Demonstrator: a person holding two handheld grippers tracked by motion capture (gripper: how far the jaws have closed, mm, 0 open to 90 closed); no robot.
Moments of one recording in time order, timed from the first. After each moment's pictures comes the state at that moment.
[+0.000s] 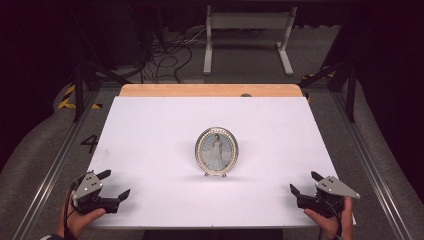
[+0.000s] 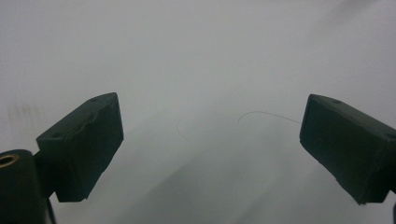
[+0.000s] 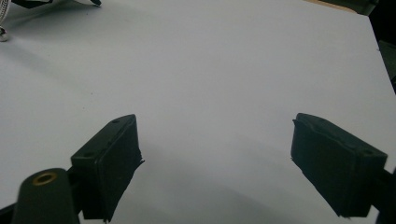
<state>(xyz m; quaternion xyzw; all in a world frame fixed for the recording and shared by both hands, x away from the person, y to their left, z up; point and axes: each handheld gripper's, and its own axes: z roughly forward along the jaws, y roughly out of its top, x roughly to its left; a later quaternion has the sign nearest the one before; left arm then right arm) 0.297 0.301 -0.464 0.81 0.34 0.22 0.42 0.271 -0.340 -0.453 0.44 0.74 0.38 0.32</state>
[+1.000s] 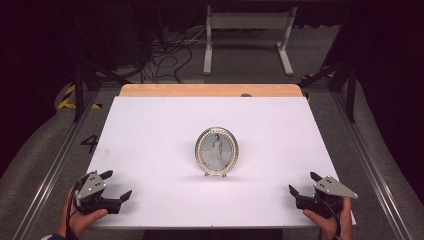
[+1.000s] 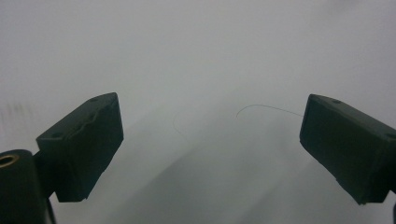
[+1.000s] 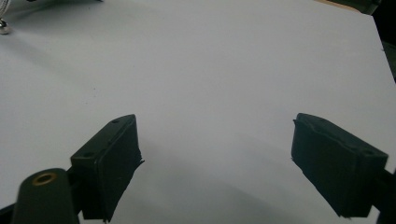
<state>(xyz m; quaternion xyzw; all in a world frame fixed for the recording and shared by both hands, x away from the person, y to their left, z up) 0.299 0.297 -0.466 0.82 0.34 0.22 0.40 0.271 -0.337 -0.454 0.44 0.75 0.37 0.32</state>
